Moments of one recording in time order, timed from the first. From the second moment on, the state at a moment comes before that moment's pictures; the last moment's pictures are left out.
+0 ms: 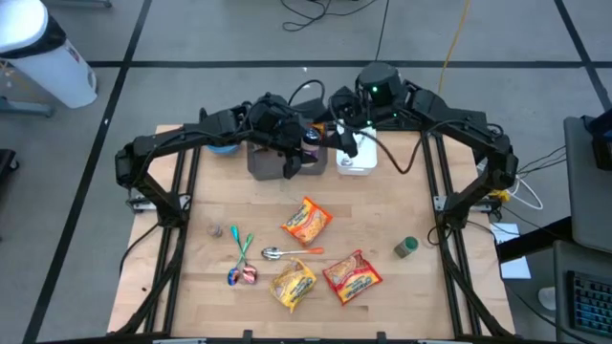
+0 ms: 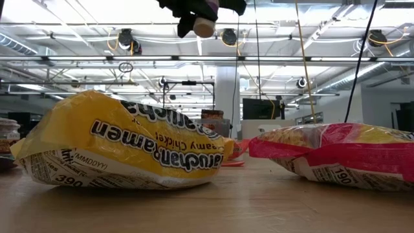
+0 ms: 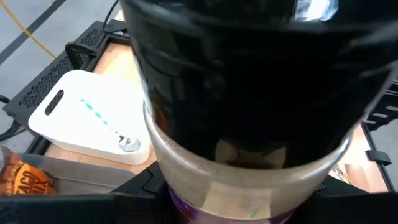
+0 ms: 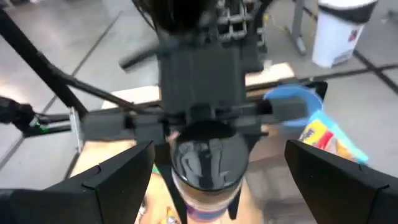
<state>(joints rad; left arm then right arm) 0.32 1.61 1.61 -0.59 0.30 0.00 -0.42 1.58 1.81 -0.63 -0.49 0.01</state>
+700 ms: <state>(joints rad) 0.32 1.61 1.62 -0.59 0.30 -0.01 -0.40 1.61 1.81 -0.63 -0.47 0.02</state>
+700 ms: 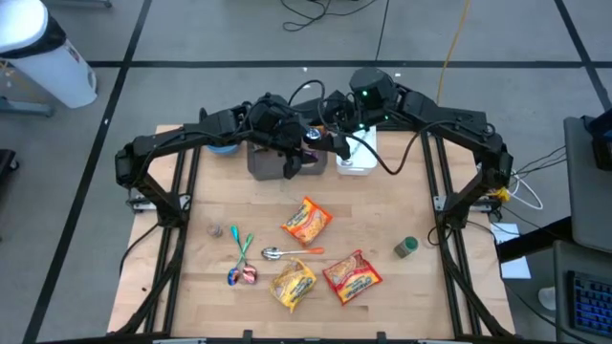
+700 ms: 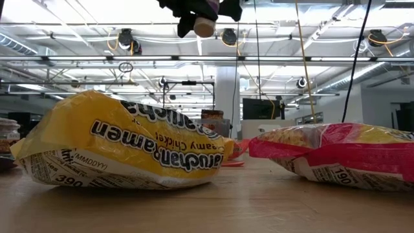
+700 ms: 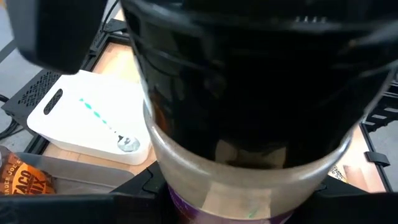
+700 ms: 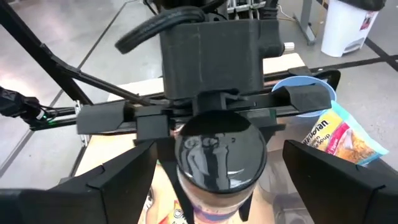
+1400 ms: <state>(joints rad) 0.32 1.61 1.61 -0.52 0.30 -0.04 -0.39 1.61 1.73 -0.57 -0.48 0.07</state>
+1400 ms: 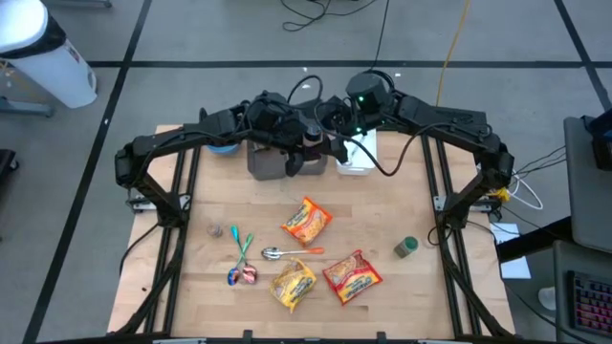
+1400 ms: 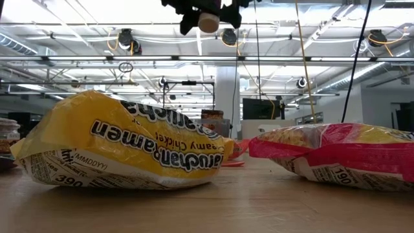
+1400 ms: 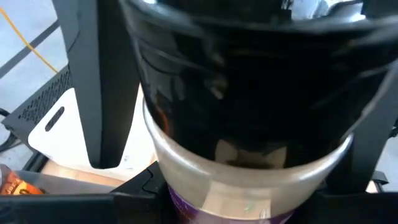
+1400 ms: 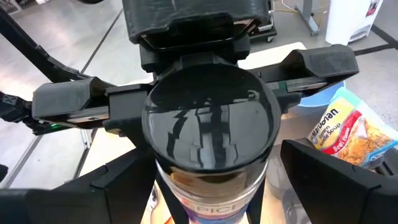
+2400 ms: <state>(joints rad) 0.32 1.60 1.62 -0.51 0.31 -0.06 -0.39 1.60 1.73 -0.56 -0.47 0.05</state>
